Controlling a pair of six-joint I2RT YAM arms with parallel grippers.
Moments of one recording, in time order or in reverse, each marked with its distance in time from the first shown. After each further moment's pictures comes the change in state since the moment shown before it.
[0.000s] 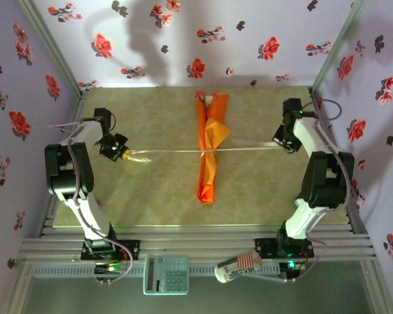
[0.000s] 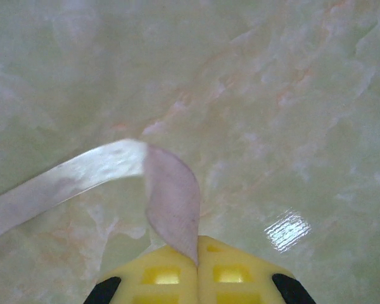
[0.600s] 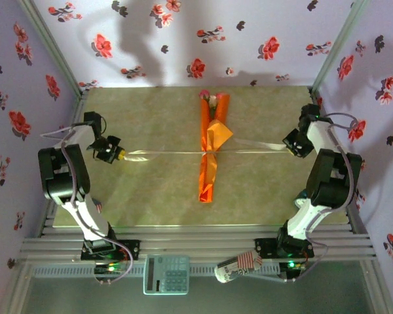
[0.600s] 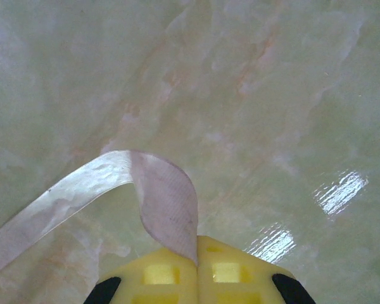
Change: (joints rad) left arm 0.085 -0.034 -0.066 0.056 0.092 -0.047; right arm -0.161 0.013 -0.051 0.039 -0.175 0.088
